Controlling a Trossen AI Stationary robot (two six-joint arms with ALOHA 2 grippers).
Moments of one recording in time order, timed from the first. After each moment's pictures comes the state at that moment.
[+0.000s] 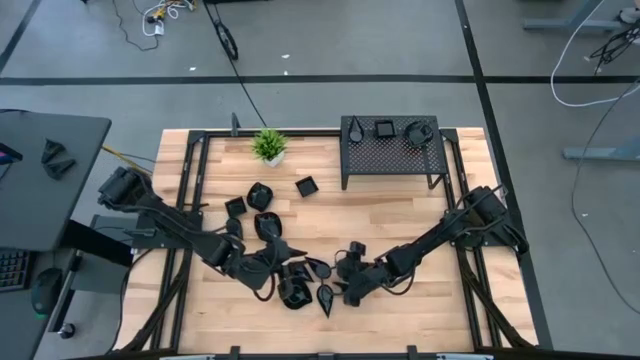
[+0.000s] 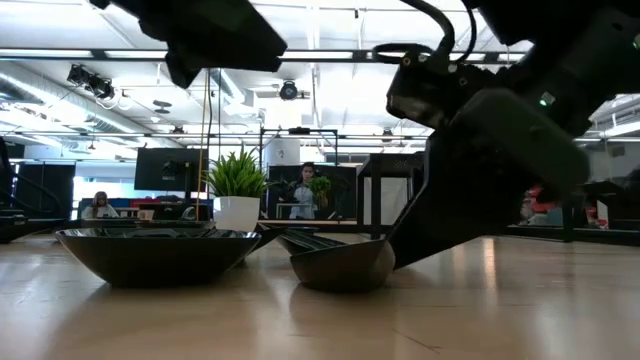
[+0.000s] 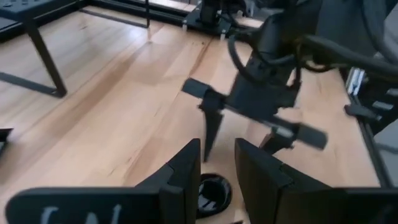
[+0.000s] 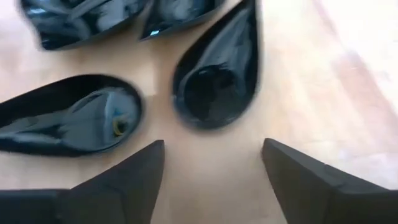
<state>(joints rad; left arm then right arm) -0.55 1.53 0.84 0.17 -0.71 -0.55 0.48 1.96 0.94 0.13 0.43 0.51</state>
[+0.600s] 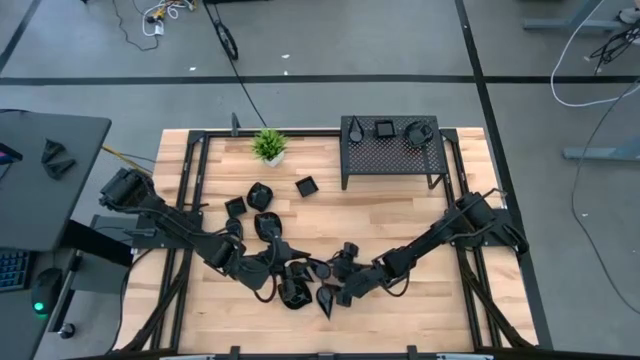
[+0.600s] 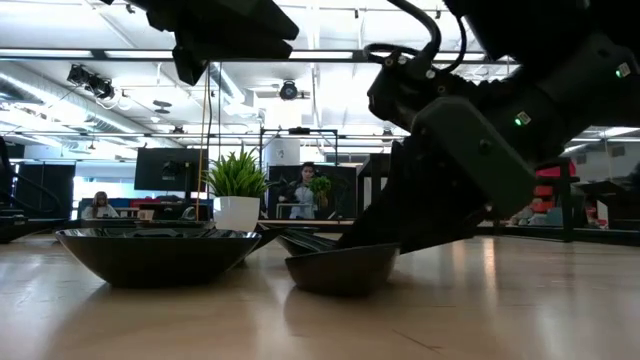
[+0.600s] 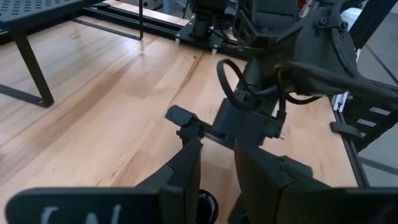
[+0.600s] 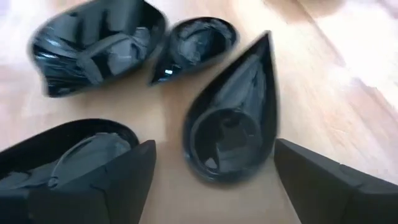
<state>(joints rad) -0.55 1.55 0.84 0.27 -0.71 -0.53 0.49 2.04 0.94 0.38 0.47 0.44</state>
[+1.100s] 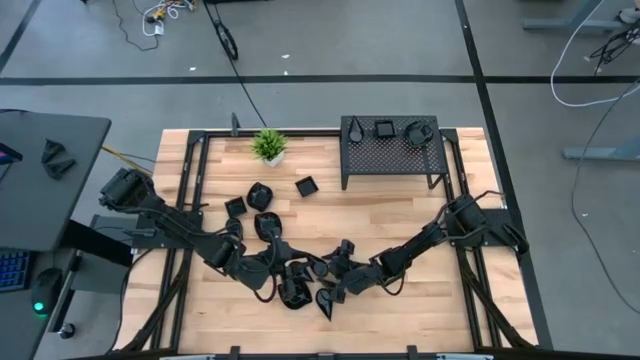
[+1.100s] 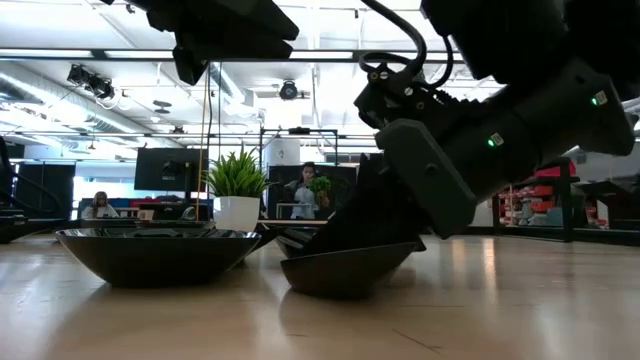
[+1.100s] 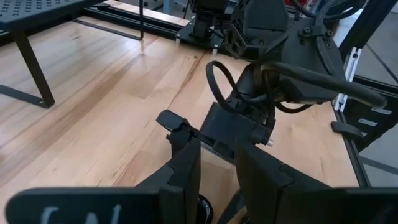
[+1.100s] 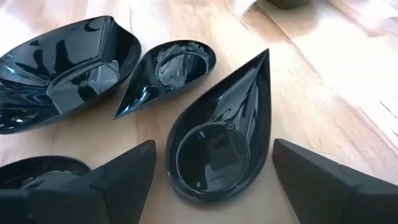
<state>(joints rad) -0.55 1.55 0.84 0.27 -0.71 -0.53 0.45 2.11 0.94 0.52 0.54 0.41</state>
